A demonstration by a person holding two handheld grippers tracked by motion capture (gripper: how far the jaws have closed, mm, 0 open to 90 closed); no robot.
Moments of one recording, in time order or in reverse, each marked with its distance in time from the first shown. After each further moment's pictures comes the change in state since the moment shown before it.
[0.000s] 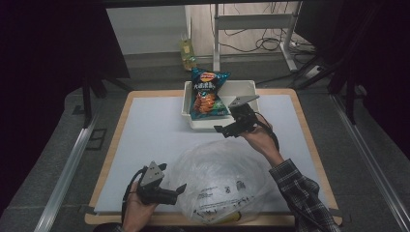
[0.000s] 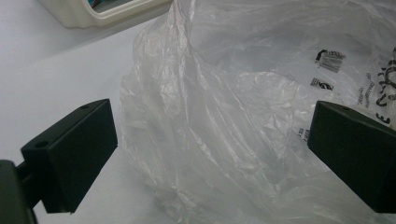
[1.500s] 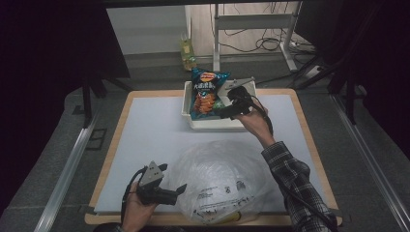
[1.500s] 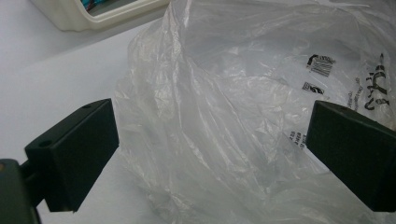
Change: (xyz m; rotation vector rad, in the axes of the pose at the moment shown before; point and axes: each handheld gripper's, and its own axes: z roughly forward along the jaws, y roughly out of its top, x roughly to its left) left arm -0.001 0.001 -0.002 -0.013 -0.022 -0.007; right arm -0.036 0.035 0.022 0.009 -0.061 0.045
